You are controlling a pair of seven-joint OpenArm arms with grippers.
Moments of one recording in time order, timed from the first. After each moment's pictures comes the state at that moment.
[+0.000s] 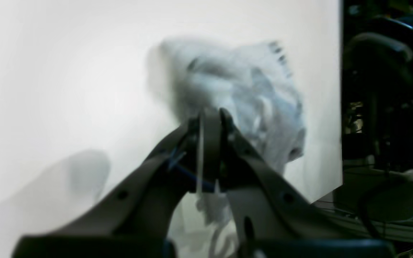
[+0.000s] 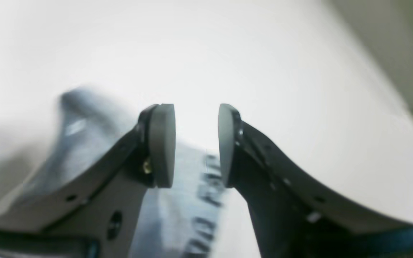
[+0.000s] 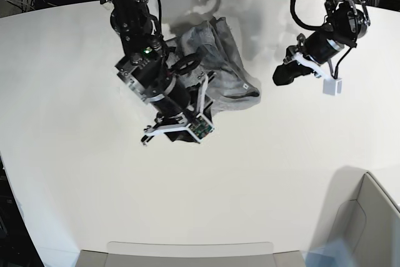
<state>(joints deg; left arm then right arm) 17.1 -8.5 -24.0 107.4 -61.5 -10.3 64.5 2.9 -1.2 -19.4 113.8 -7.9 28.2 -52.5</state>
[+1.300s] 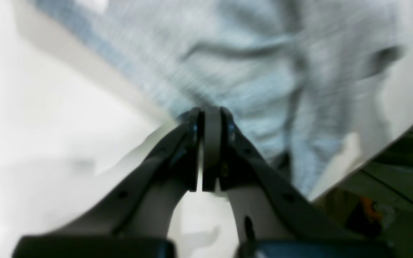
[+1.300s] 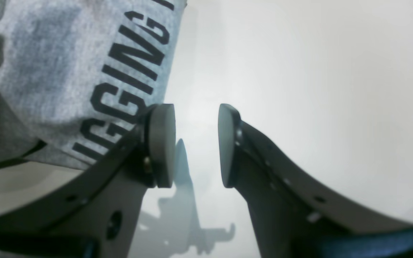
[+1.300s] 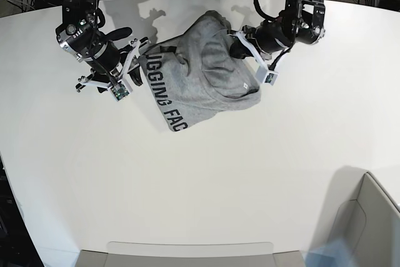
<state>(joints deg) 16.2 -9.2 2.1 103.0 -35.4 -9.9 61.2 -14.8 12.8 1.1 116.3 7.7 28.3 -52.5</state>
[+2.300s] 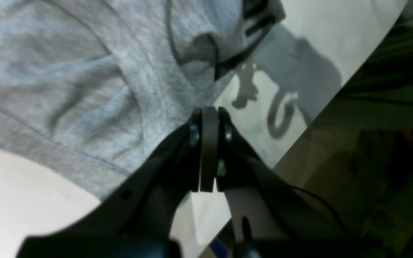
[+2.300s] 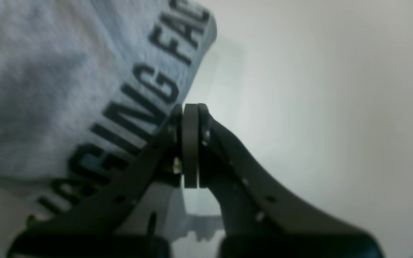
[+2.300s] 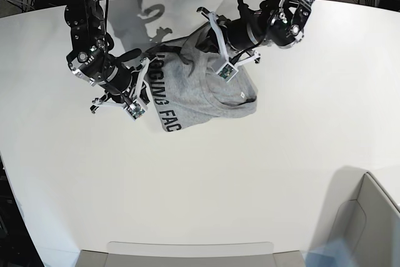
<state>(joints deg) 10.7 -15.7 23.6 111.7 -34.0 -10.3 61.4 -3.5 14.8 -7.7 104.4 7.1 28.4 -52.7</state>
